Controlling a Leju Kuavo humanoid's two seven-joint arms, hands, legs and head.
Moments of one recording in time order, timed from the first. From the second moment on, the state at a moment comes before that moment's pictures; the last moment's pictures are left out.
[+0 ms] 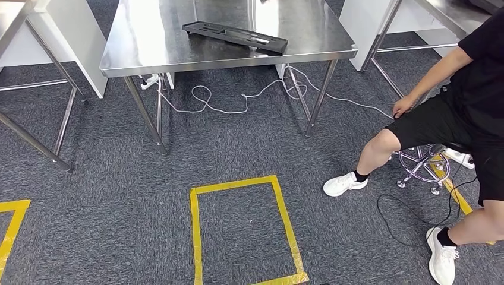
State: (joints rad) left arm -0.09 -0.11 0.90 -0.20 -0.81 0.08 -0.48; right arm -0.05 0.04 -0.26 -0.19 0.38 -0.21 0.09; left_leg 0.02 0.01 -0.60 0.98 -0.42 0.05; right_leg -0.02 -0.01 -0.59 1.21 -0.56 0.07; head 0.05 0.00
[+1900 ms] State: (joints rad) left arm -0.09 -0.11 0.89 -0.21 -0.83 0.10 -0.49; right arm -0.05 0.03 -0.25 -0.19 0.41 -0.21 0.09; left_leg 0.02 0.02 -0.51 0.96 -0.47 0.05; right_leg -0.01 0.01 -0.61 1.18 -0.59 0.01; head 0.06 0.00
